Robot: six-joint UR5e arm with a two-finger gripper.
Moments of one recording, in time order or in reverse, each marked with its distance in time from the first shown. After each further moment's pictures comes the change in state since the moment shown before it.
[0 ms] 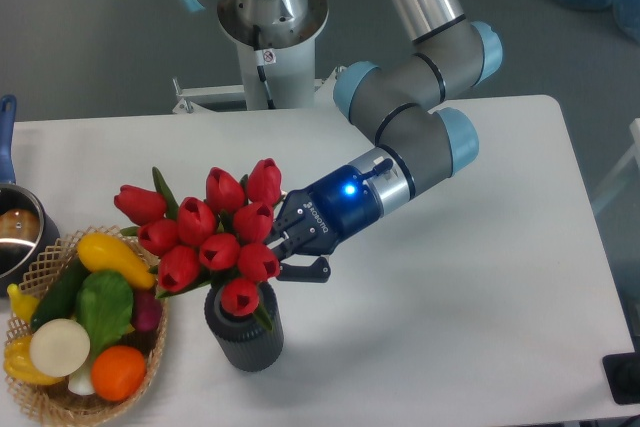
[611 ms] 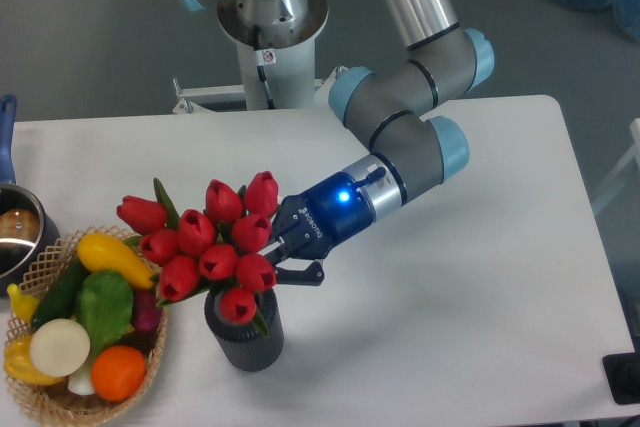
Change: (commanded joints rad) arm -0.002 -0.031 -0.025 0.002 0.002 0.014
